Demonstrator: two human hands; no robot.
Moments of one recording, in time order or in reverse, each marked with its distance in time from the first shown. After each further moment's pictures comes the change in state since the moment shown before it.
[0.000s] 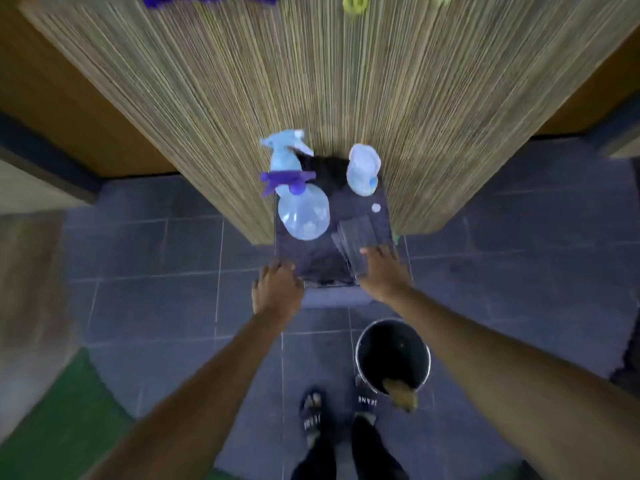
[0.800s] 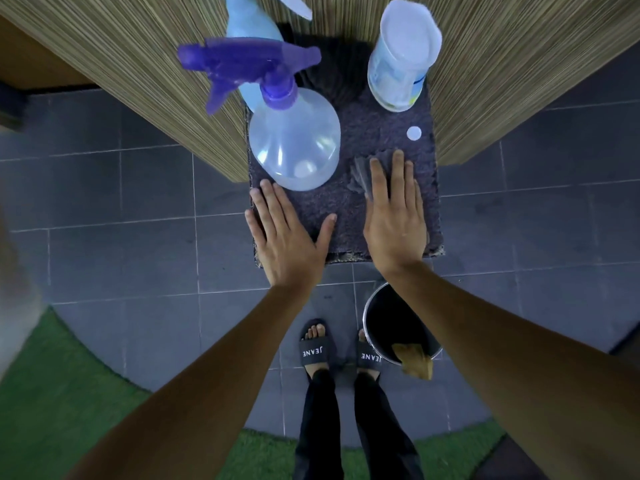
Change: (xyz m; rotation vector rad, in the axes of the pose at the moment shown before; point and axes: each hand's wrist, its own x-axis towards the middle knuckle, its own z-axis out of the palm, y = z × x) left_hand 0.105 -0.014 0.130 0.172 0.333 0.070; right_hand 0.121 0.026 0.108 -0.232 0.779 -0.119
